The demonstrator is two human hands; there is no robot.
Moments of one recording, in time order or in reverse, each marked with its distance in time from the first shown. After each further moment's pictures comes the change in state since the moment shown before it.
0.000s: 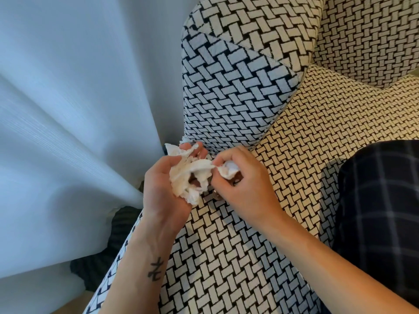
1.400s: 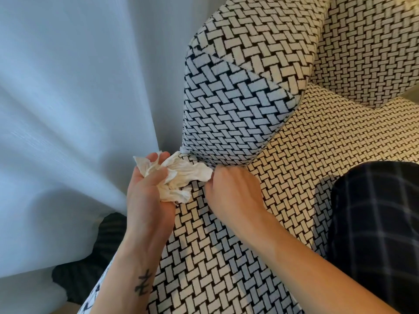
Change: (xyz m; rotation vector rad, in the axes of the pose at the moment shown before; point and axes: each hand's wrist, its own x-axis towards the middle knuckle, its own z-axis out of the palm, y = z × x) left_hand 0.006 0.008 -0.016 0.064 0.179 0.286; right_hand 0.025 -0.034 0.010 -0.847 -0.188 0.127
